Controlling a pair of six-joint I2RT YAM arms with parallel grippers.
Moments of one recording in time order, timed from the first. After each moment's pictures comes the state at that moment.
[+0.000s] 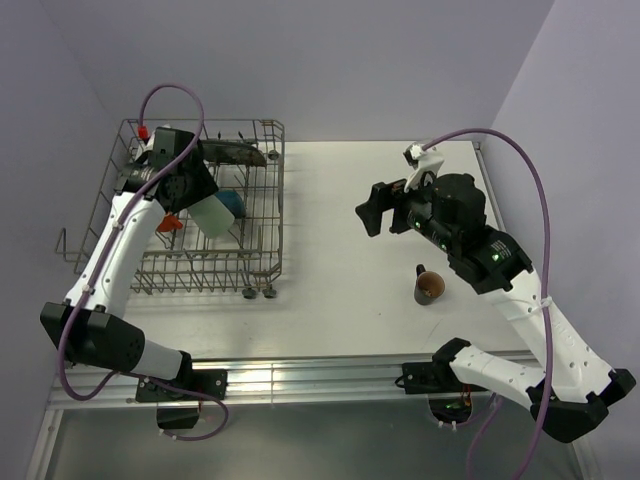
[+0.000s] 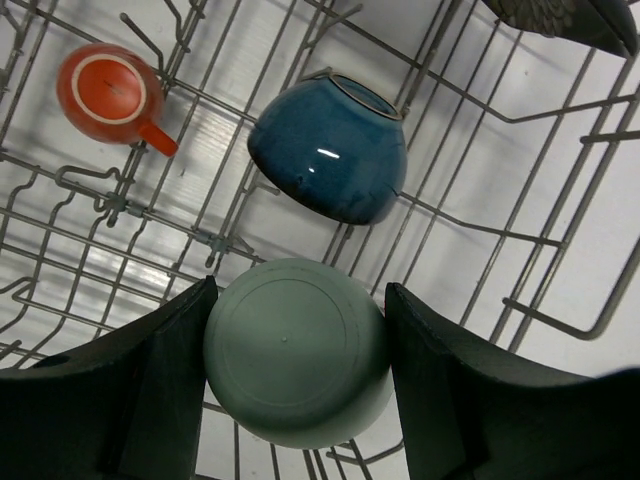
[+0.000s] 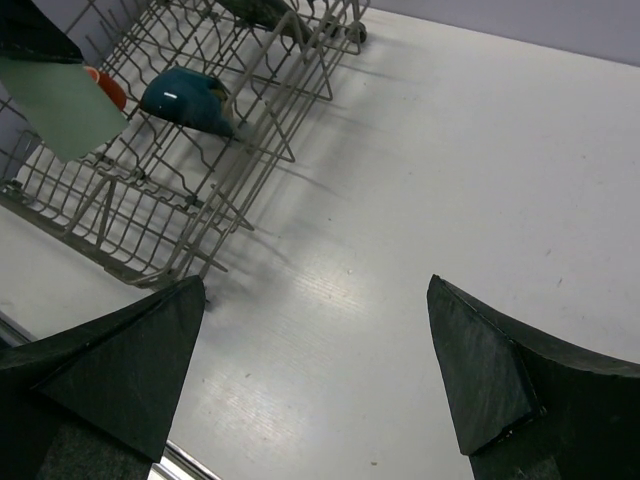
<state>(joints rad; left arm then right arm) -0.22 1.44 1.56 -0.96 -0.27 -0.64 0.58 0.97 1.25 -0.58 0.04 0.20</state>
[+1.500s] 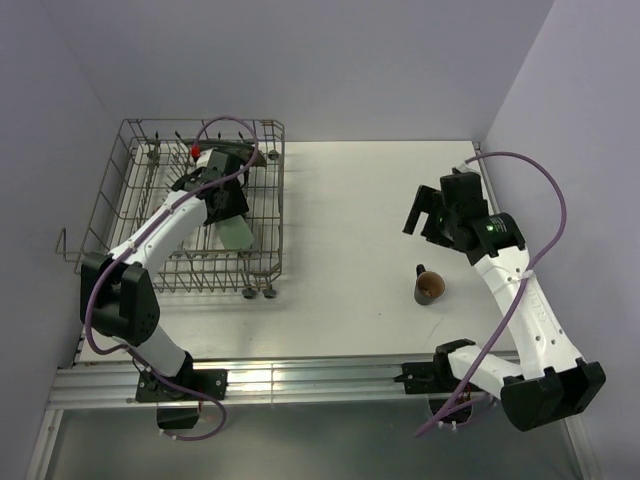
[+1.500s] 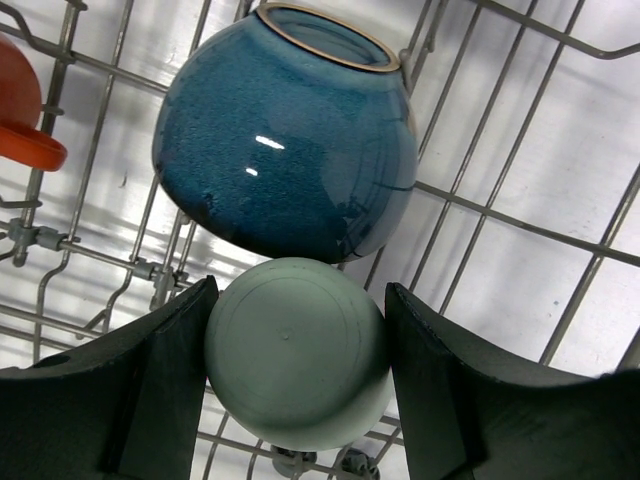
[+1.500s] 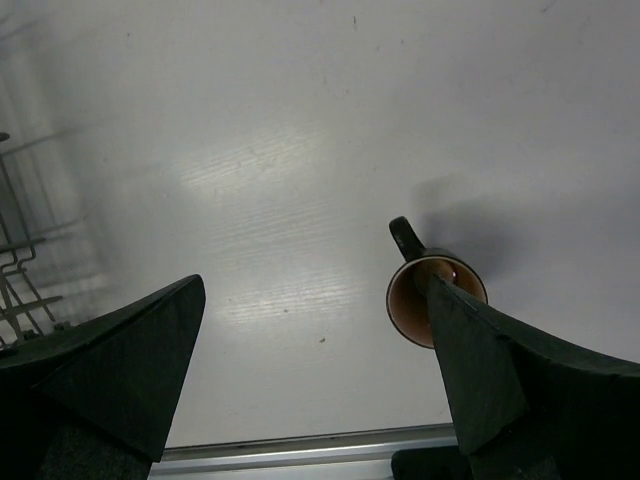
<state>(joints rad) -0.35 1.62 1.36 -0.73 -0.38 -0.63 0.24 1.07 1.19 -0.94 0.16 0.51</state>
